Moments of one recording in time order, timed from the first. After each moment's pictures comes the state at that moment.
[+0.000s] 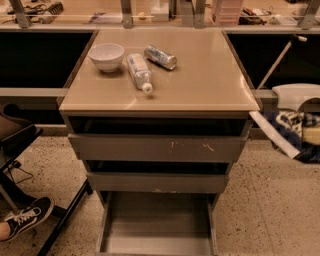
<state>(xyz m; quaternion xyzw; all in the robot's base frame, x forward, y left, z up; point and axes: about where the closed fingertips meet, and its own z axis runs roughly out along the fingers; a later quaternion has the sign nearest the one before) 0.450 -0.327 0.880 -0.32 0.76 0.36 0.44</state>
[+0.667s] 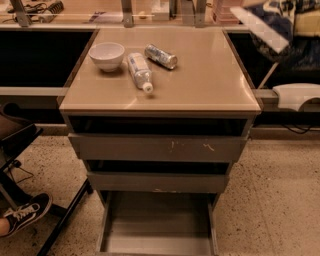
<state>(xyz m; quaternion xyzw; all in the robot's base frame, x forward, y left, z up) 0.507 -0.253 1.081 -0.35 0.71 0.36 0.50</state>
